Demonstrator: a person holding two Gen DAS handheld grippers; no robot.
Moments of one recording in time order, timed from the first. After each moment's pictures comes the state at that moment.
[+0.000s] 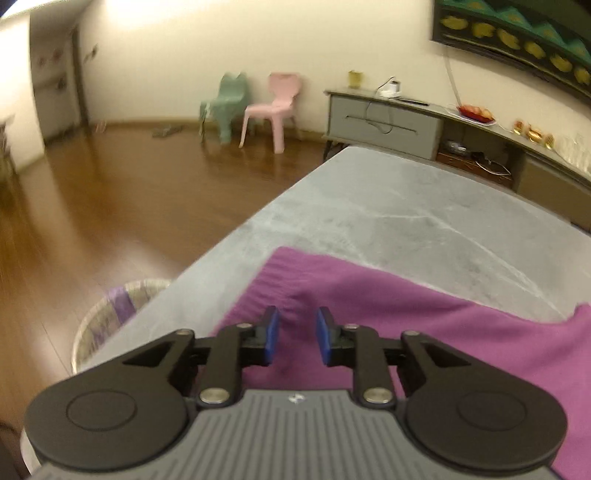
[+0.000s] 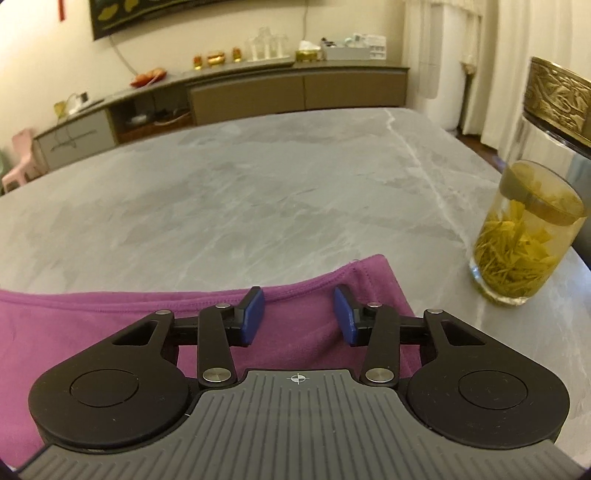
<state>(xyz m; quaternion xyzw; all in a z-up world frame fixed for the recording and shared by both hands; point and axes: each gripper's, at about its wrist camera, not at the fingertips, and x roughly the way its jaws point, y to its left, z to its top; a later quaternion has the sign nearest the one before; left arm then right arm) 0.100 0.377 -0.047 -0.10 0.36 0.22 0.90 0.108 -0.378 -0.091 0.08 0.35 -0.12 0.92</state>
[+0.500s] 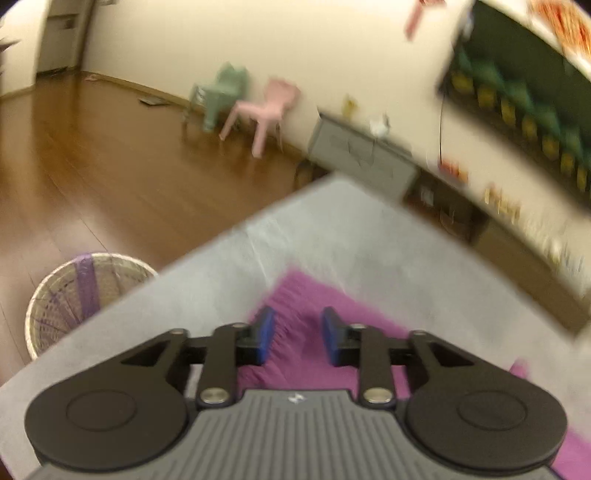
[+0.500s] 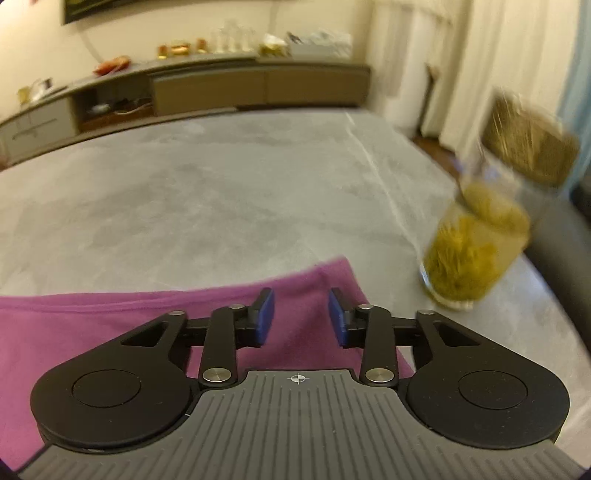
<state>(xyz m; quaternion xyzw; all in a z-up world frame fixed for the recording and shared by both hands) 0.036 0.417 -0.026 -0.24 0.29 0.19 0.91 0.103 -0.357 -0.061 0.02 0.37 -0.18 0.91</state>
